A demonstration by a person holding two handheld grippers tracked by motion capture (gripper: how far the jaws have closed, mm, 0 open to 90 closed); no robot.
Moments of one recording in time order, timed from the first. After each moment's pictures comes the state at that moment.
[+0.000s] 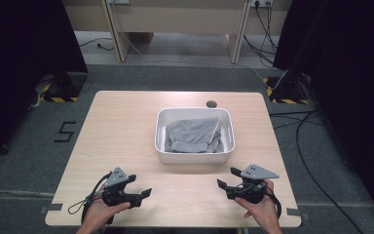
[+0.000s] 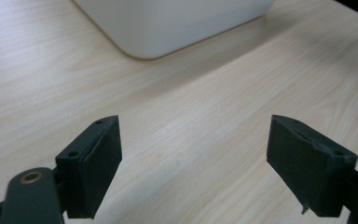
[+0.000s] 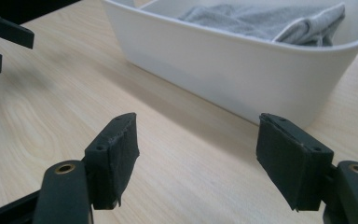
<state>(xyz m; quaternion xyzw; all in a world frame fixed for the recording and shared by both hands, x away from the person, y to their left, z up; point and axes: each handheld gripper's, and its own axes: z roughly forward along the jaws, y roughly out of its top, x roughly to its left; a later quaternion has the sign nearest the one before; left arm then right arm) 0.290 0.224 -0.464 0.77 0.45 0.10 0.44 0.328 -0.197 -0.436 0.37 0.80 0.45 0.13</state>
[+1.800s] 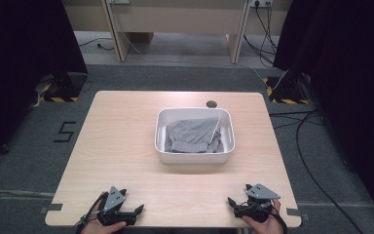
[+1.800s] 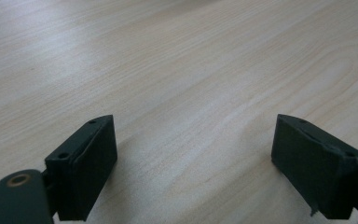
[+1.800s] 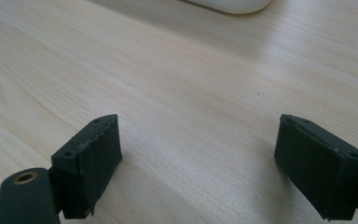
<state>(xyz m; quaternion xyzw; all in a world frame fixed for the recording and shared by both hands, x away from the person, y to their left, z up) 0.250 0.233 -0.502 0.79 0.44 0.17 0.39 0.296 -0.226 -0.492 0.41 0.81 0.37 0.18</state>
